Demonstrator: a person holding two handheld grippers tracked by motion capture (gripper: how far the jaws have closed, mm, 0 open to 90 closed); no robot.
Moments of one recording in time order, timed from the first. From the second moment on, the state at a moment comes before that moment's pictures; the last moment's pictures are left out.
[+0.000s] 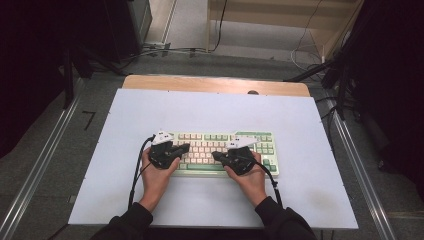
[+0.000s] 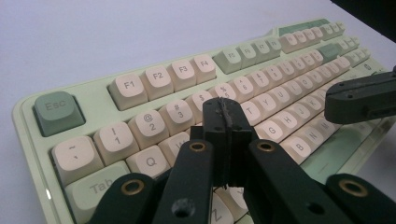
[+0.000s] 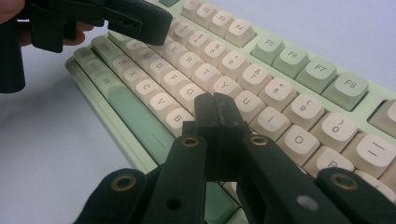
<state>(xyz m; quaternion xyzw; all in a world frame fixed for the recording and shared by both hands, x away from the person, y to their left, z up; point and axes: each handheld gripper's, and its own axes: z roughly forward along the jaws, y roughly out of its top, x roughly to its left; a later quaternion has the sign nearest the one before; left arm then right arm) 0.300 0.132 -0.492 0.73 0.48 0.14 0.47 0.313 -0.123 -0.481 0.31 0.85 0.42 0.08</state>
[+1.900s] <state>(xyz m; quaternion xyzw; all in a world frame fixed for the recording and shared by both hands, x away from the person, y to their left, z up) 0.309 0.120 -0.497 0.75 0.48 0.14 0.44 0.314 -0.122 -0.482 0.31 0.85 0.42 0.08</state>
